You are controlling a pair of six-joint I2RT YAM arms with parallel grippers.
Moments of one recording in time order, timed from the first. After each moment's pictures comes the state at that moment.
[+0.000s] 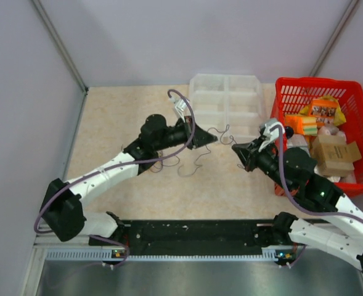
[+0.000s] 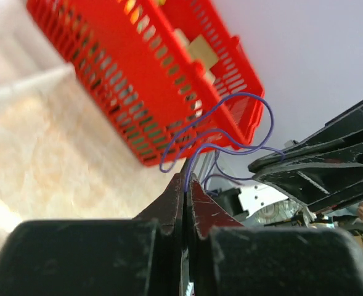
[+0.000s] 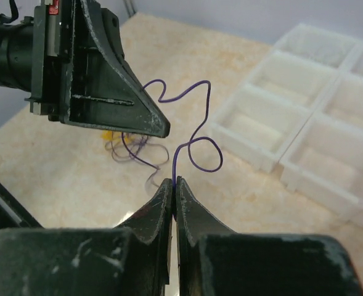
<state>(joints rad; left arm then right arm) -0.70 1.33 1.04 0.33 0.51 -0.84 0.91 0.67 0.94 -0.35 0.25 0.16</state>
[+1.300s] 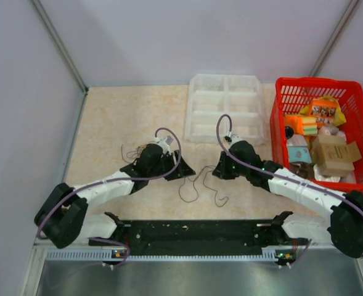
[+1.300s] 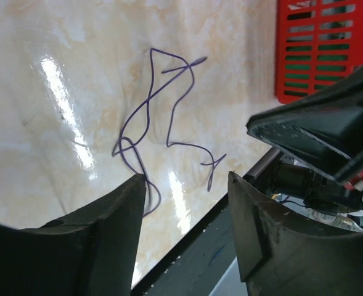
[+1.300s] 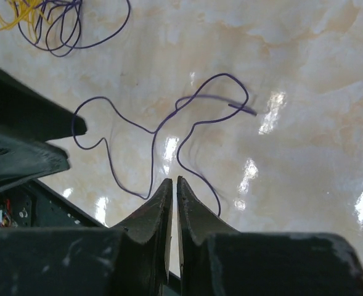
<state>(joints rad) -0.67 1.32 0.55 0.20 0.35 -0.91 0.72 1.15 0.65 -0.21 -0.07 0.63</state>
